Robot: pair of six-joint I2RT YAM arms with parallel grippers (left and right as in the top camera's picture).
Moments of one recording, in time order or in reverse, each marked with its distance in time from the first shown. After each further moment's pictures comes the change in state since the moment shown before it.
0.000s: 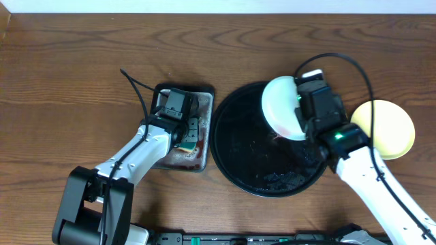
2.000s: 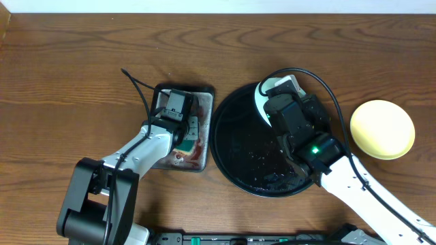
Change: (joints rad) left arm 0.004 0.048 -0.030 0.132 -0.020 0.012; right arm 0.224 0.000 0.000 0.053 0.281 -0.125
